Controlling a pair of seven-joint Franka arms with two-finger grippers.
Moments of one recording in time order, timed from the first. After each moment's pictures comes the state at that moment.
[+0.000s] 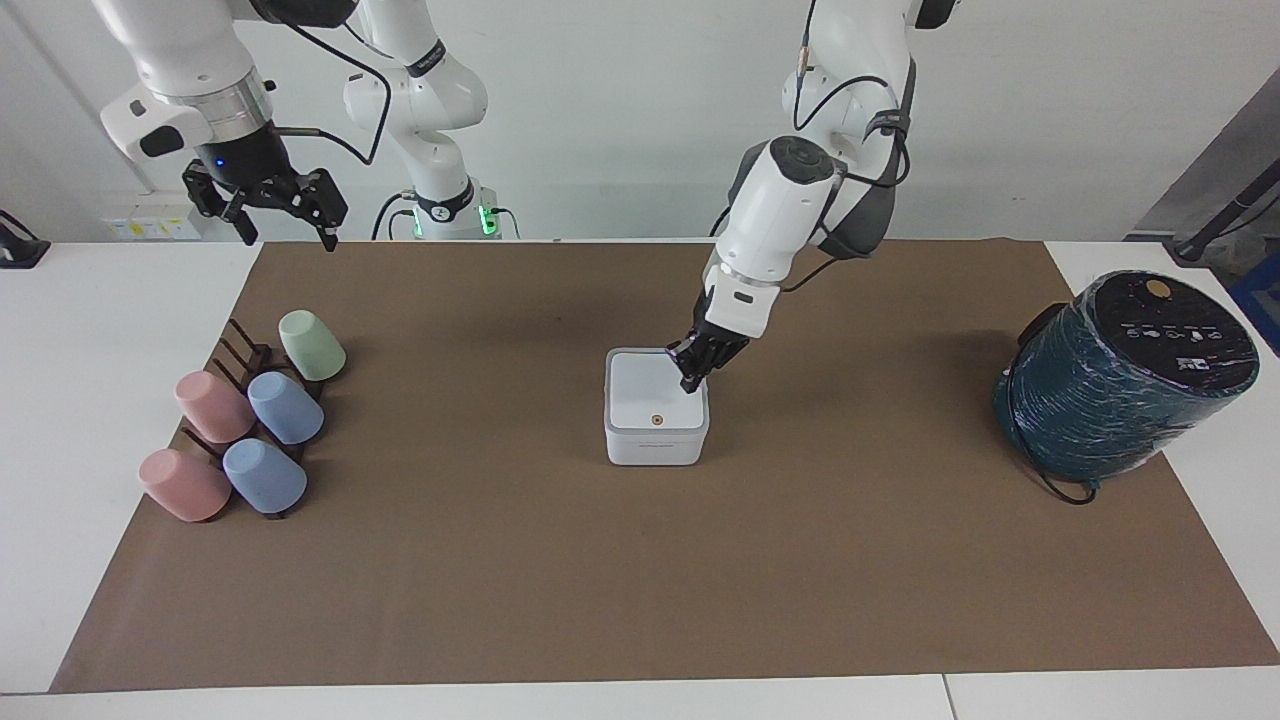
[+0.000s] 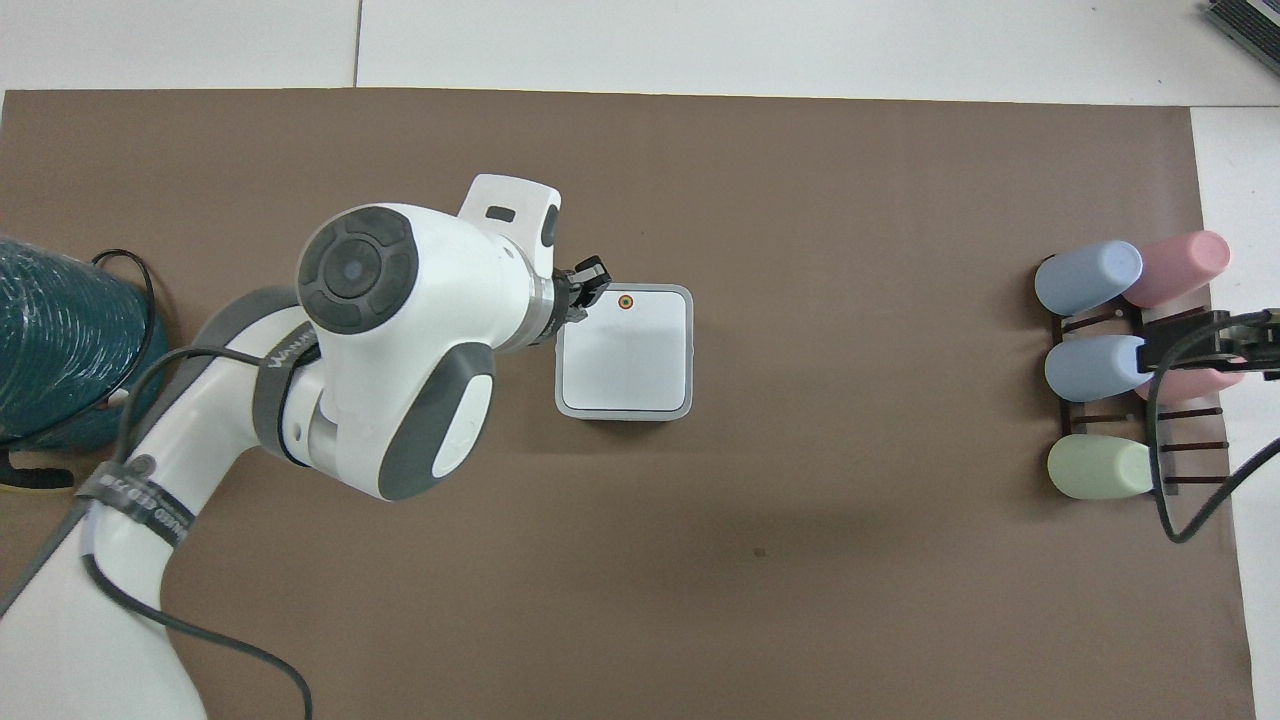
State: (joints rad) left arm -0.43 0.20 -0.10 -1.73 -0.18 2.16 -0.89; right arm 0.06 -0.10 -0.07 -1.64 -0.06 1.53 0.07
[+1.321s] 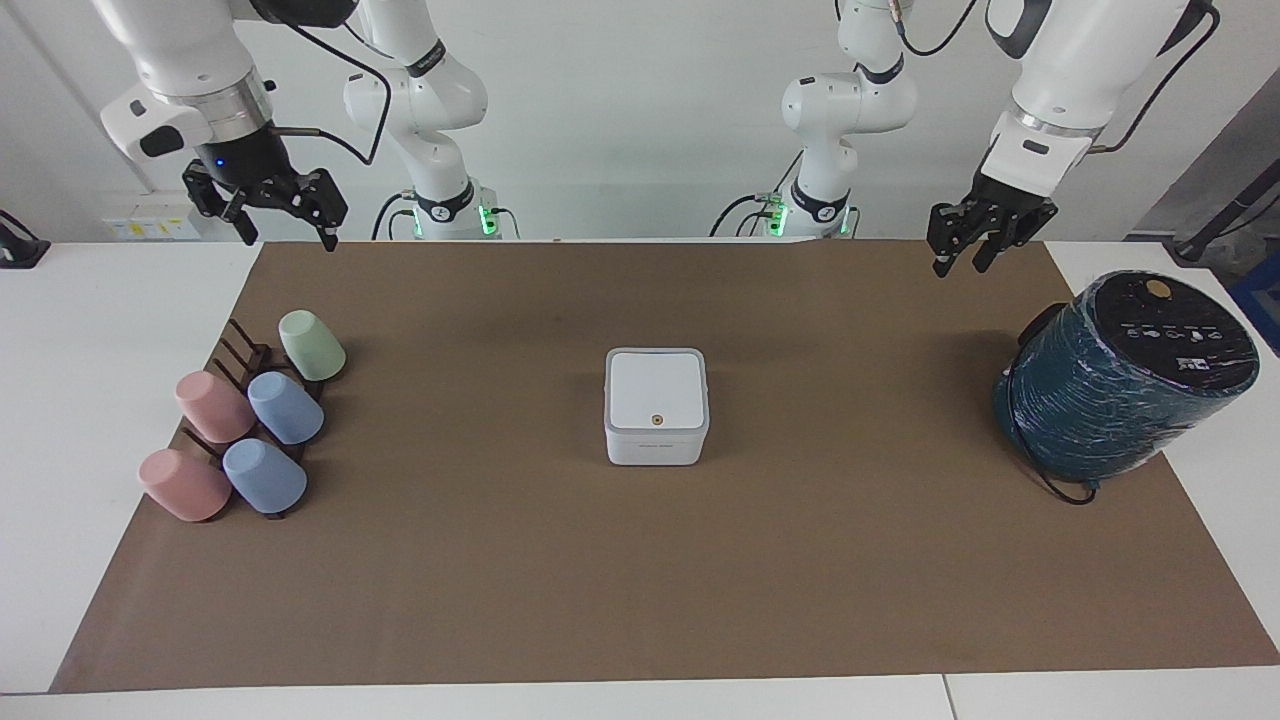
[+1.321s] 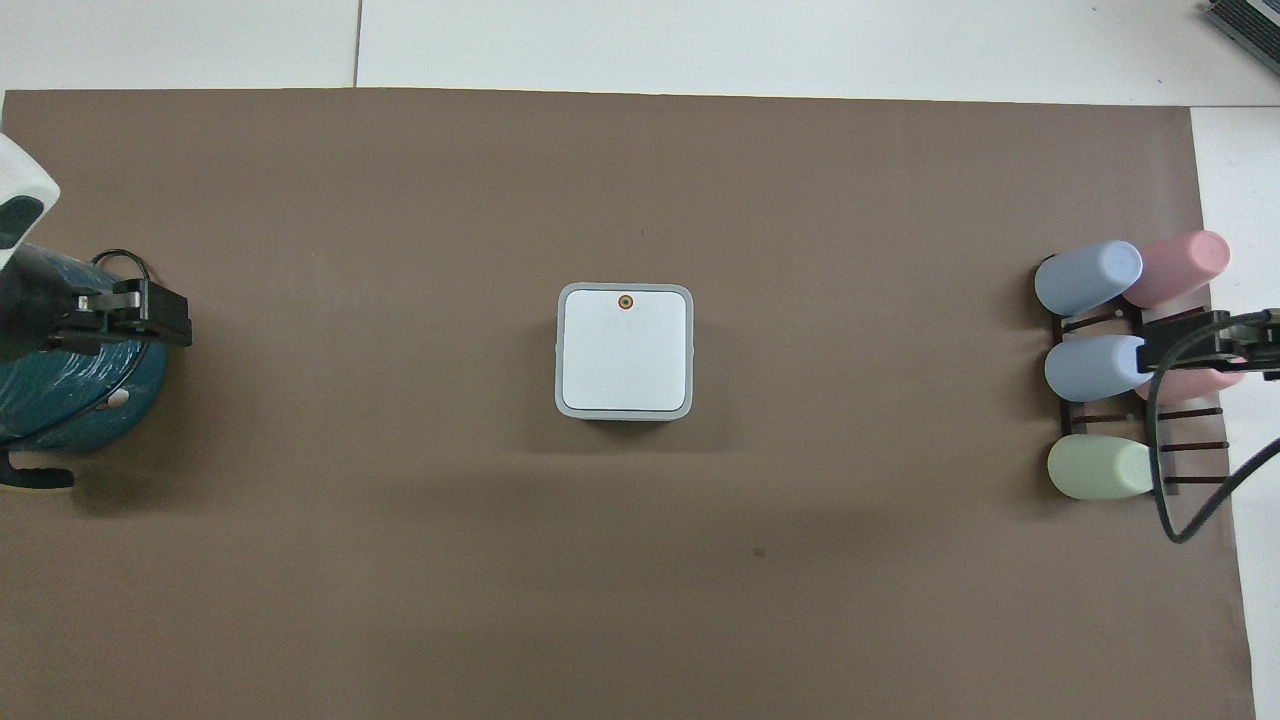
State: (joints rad) left arm -0.02 -0.07 -0.10 -1.63 0.01 1.58 -0.13; right arm 0.06 -0.10 -0.07 -1.64 -0.06 1.53 0.07
